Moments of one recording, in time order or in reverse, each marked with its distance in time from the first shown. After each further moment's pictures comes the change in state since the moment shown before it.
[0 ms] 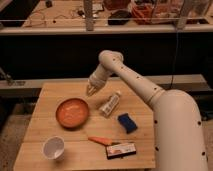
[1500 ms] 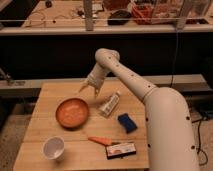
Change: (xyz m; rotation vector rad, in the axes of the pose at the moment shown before) arm 0.002 -0.008 0.005 -0.056 -0.040 -0.049
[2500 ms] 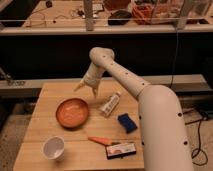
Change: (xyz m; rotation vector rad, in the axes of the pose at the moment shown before) arm -0.009 -0.010 0.010 -0.062 -0.025 -0.037
